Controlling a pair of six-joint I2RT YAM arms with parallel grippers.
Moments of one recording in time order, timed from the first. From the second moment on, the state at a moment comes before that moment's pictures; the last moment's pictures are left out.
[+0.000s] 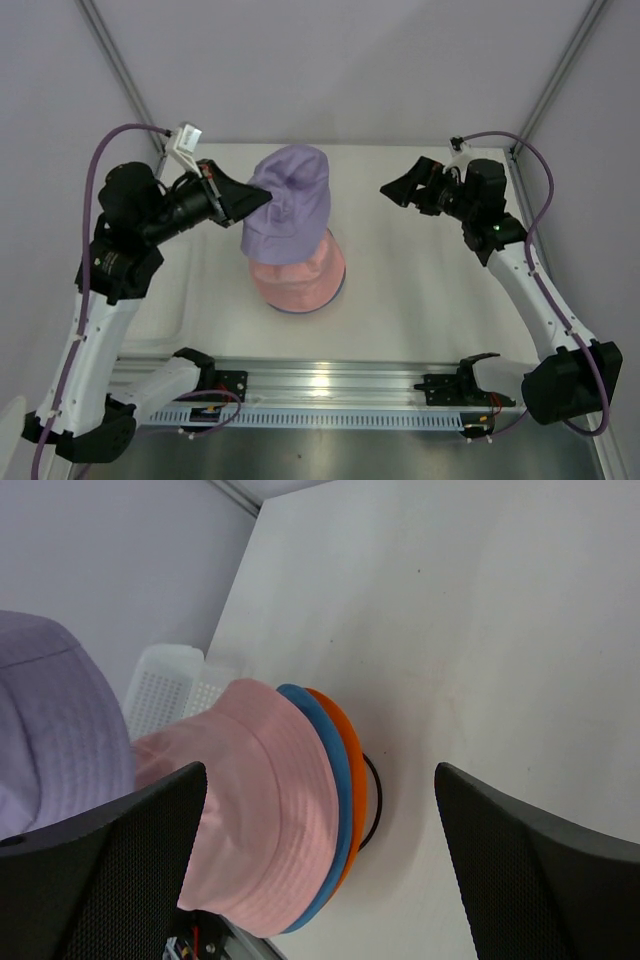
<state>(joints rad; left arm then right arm) -0.34 0.97 1.48 -0.61 0.52 -0.58 0.23 1.21 1.11 -0.18 -0.45 0.60</state>
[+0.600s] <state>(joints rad) -0.36 0.89 1.11 -0.67 0.36 -0.42 0.32 1.23 1.06 -0.11 -0.52 0.63</state>
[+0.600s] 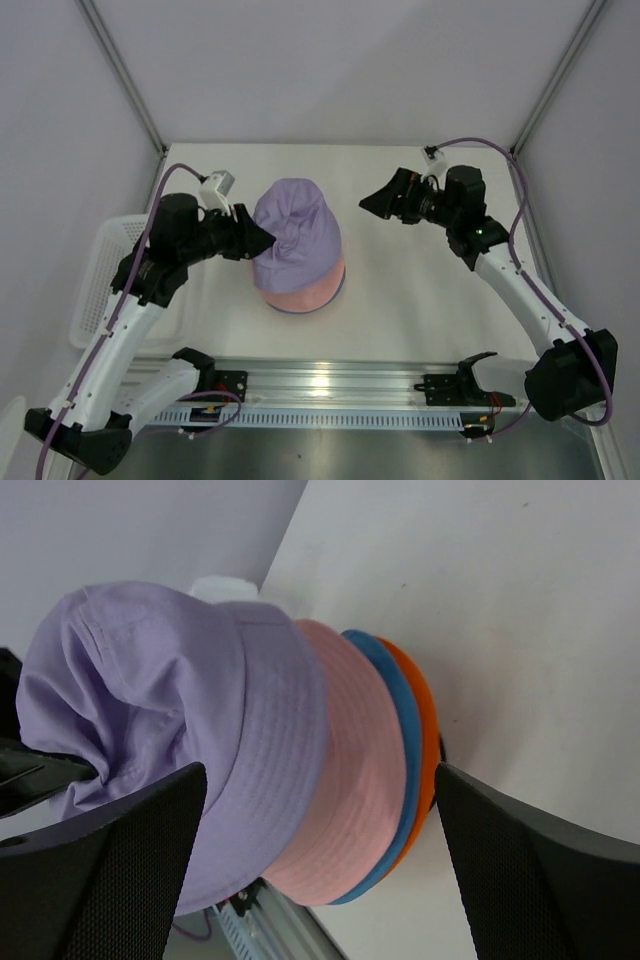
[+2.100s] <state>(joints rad) -0.37 0.75 1.06 -0.77 0.20 -0.40 0.57 1.25 0.83 0.29 -0.43 1.11</state>
